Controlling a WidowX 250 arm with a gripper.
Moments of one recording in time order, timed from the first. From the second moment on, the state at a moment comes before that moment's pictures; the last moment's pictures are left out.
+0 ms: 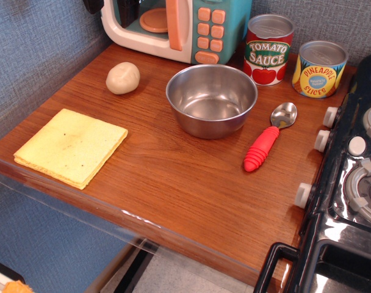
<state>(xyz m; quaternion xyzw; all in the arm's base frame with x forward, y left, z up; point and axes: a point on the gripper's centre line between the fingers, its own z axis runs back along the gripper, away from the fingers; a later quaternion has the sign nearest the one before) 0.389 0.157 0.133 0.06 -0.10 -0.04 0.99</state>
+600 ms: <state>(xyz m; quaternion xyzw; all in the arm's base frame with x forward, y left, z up) 0.384 0.149 0.103 0.05 -0.07 -0.05 1.00</state>
